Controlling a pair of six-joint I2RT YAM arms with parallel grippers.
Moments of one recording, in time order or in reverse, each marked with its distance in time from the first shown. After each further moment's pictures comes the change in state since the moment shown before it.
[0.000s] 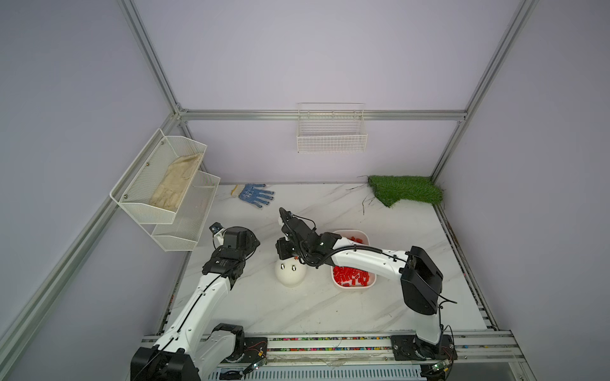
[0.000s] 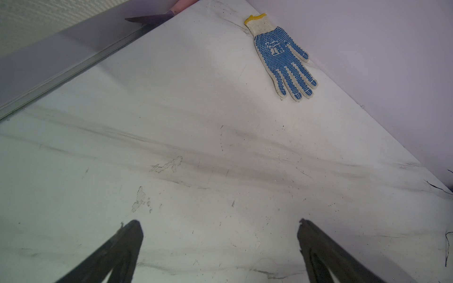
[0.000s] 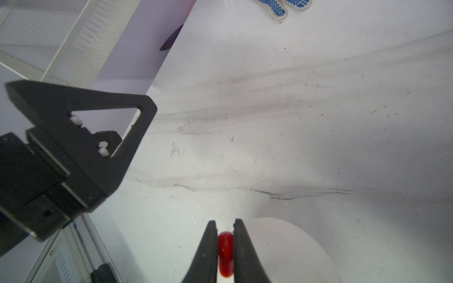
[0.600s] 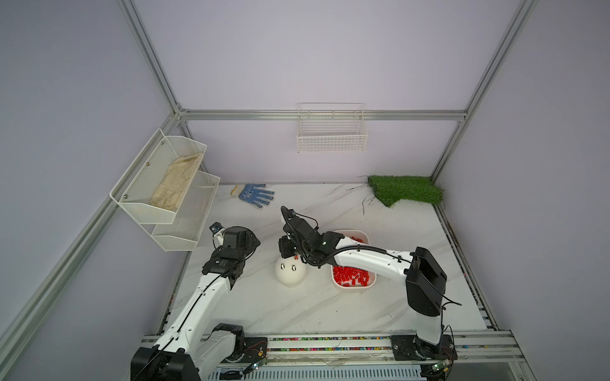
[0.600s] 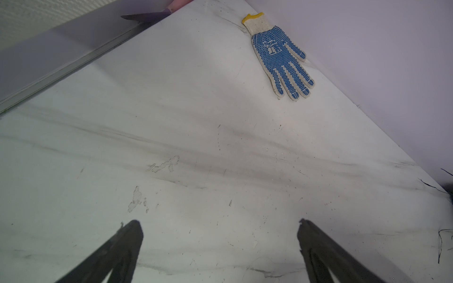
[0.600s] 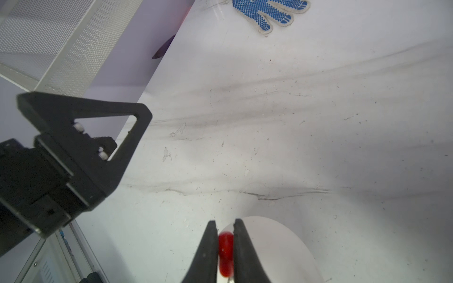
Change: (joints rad) left arm 0.002 0.000 -0.001 0.006 0.014 -0.003; right arm 0.000 -0.042 -0.013 -0.028 0.052 -0.015
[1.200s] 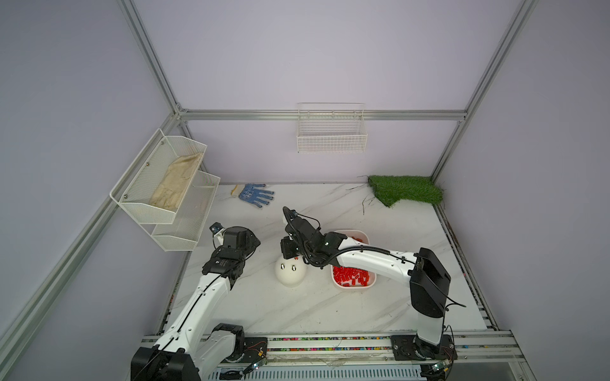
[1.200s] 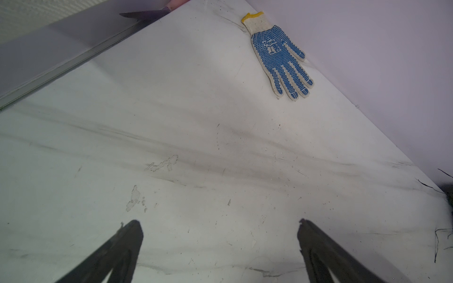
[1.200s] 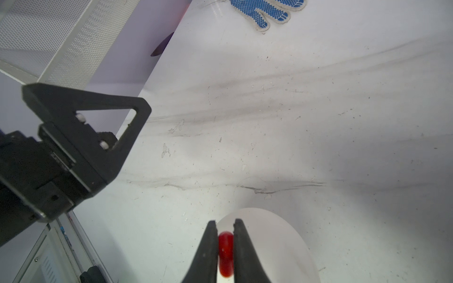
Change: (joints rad) left arm 0.001 0.000 -0.007 0.006 0.006 -0.006; right arm 0.000 -0.018 -0.024 -0.006 -0.003 0.001
